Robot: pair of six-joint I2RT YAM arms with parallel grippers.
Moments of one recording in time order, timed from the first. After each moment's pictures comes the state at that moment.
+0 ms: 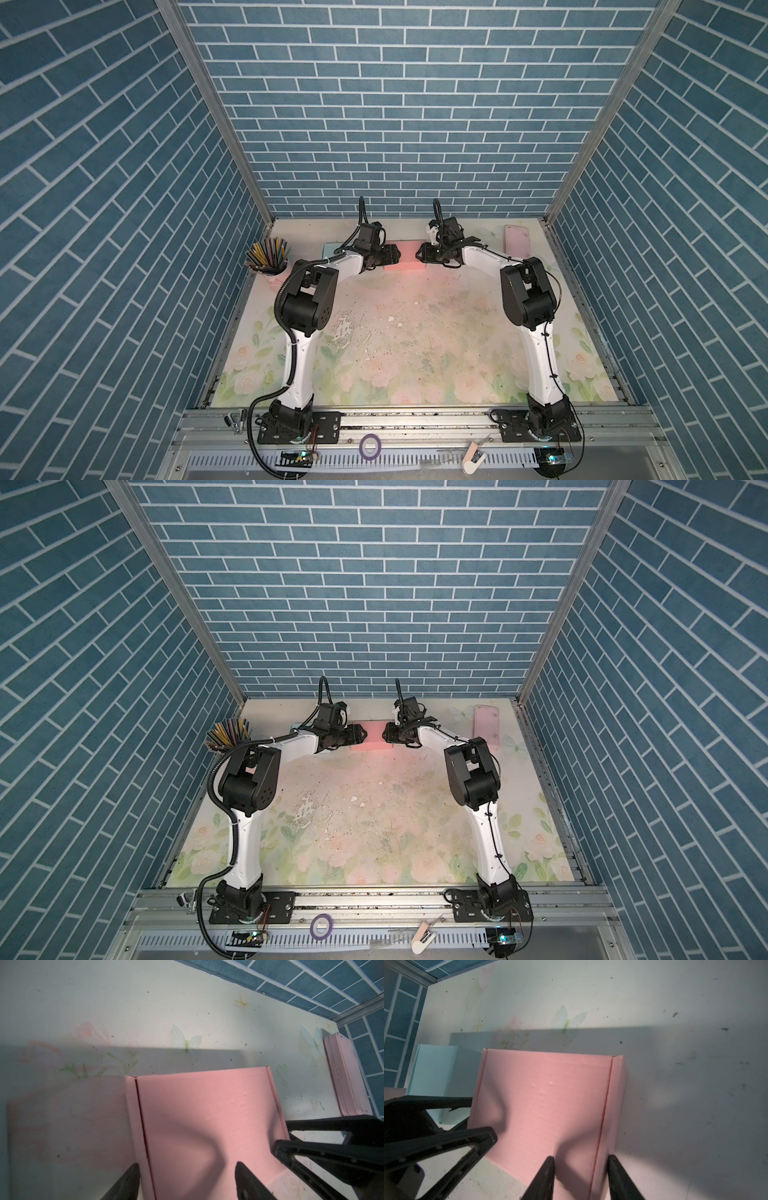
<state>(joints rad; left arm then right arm) -0.35 2.18 1.51 -0.09 0.26 -0.43 0.49 2.29 1.76 -0.32 -0.31 0.36</state>
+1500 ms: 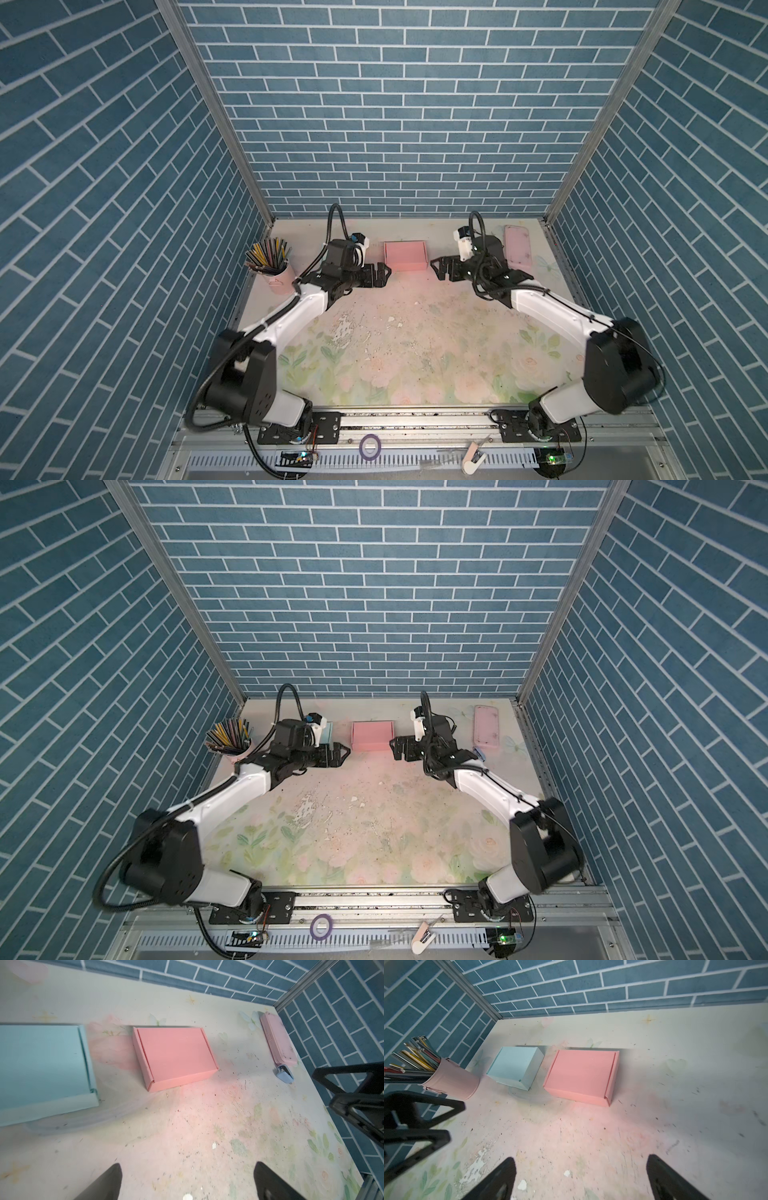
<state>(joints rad) -0.36 1.36 0.93 -0.23 0.27 -0.32 0.52 1.41 0.96 -0.10 -0.16 0.30</state>
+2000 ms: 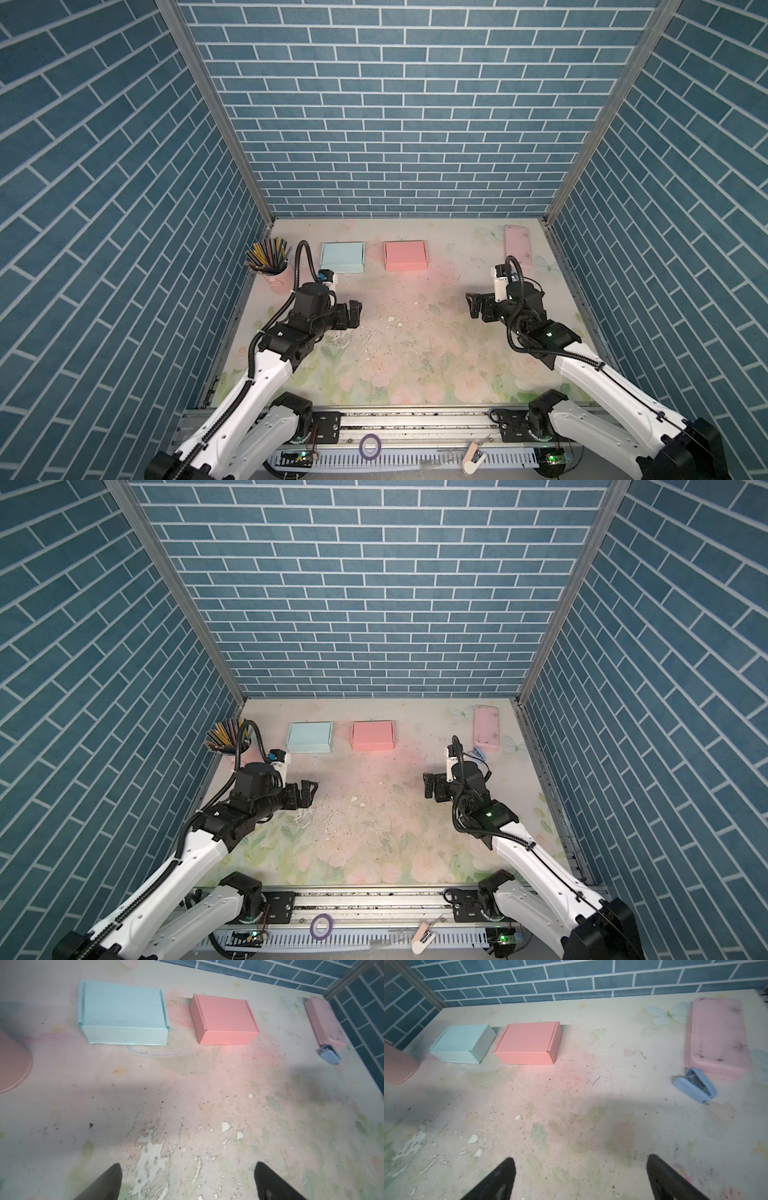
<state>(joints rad) -0.36 0.83 0.64 -0.52 0.01 -0.33 0.52 0.90 0.58 -0.23 0.14 0.26</state>
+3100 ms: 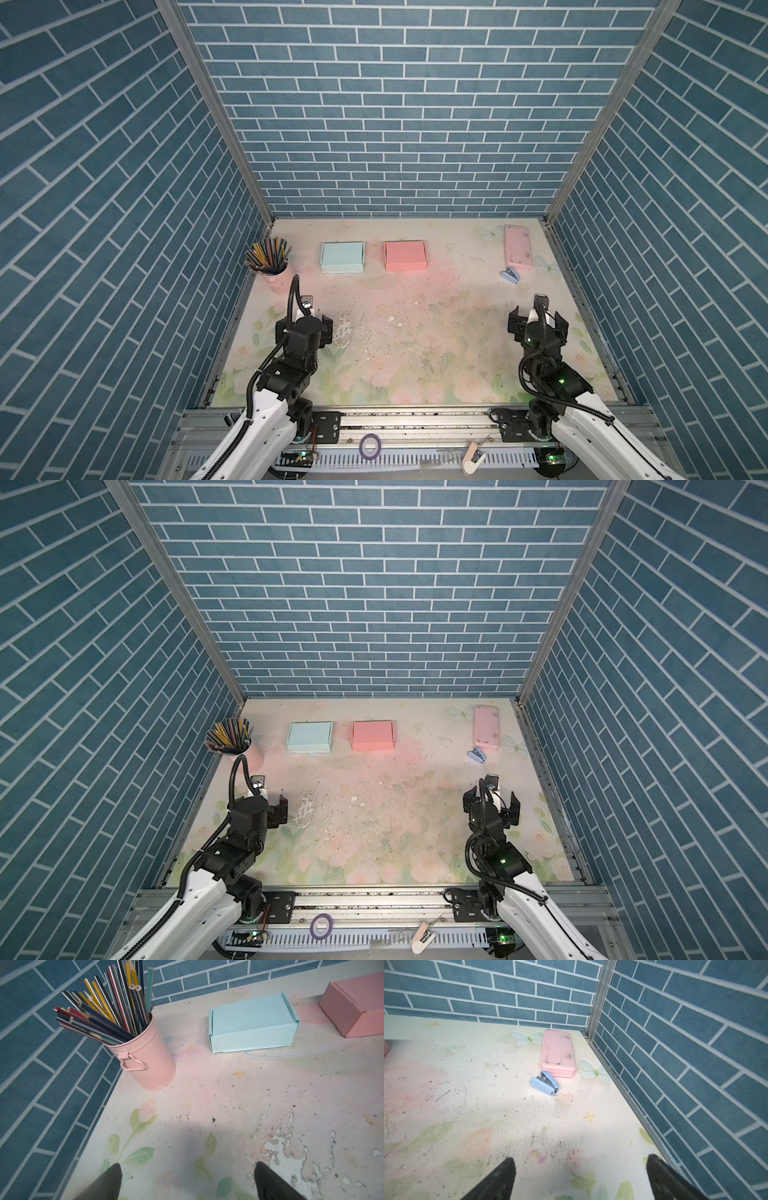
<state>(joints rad) -0.35 0.57 0.25 -0.26 -0.55 -0.06 0.46 0.51 0.18 -0.07 0.73 0.05</state>
